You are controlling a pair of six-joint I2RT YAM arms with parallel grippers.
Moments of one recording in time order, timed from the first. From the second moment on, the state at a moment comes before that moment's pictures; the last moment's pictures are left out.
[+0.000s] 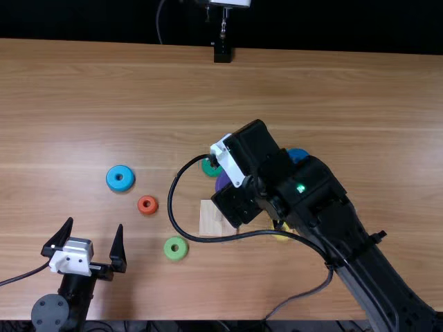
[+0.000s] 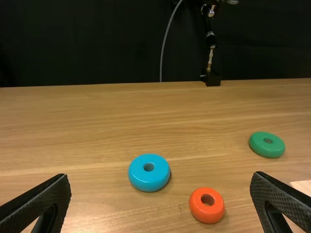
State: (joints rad) left arm -0.01 0.01 0.03 -0.08 0.12 -0.04; right arm 0.65 1.67 1.80 -1.29 0.01 -0.12
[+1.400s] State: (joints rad) left arm -0.01 0.01 0.03 -0.08 0.12 -0.04; right arm 0.69 1.77 1.86 -1.30 0.00 -0.12
